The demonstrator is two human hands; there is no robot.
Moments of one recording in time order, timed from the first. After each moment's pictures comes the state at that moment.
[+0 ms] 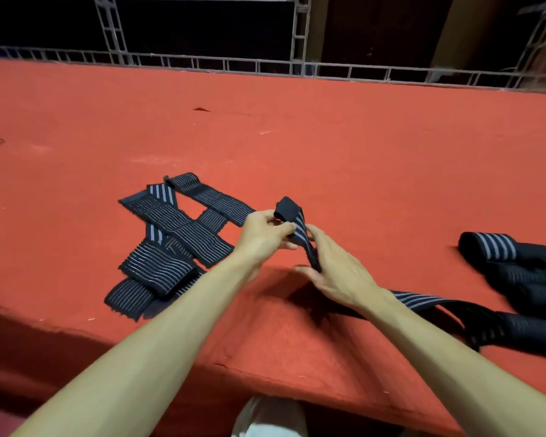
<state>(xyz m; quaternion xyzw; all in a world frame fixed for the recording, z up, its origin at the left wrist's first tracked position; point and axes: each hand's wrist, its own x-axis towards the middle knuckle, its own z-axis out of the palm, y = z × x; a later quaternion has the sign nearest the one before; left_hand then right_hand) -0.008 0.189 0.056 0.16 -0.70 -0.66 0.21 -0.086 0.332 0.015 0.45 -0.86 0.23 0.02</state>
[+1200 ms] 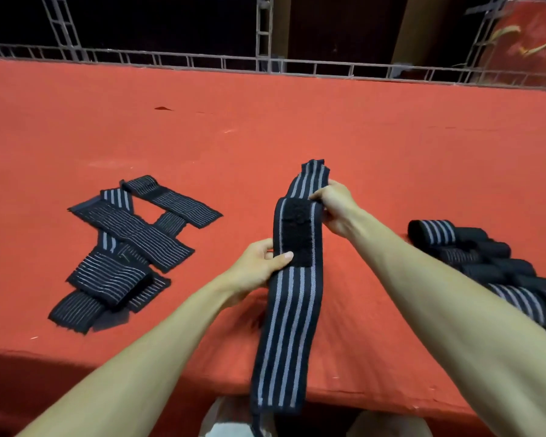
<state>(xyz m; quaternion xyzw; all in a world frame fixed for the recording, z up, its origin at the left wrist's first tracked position) -0.023 0.238 0.020 0.07 -0.72 -0.69 0.01 -0.173 0.342 0.085 0.08 -0.68 0.70 -0.19</state>
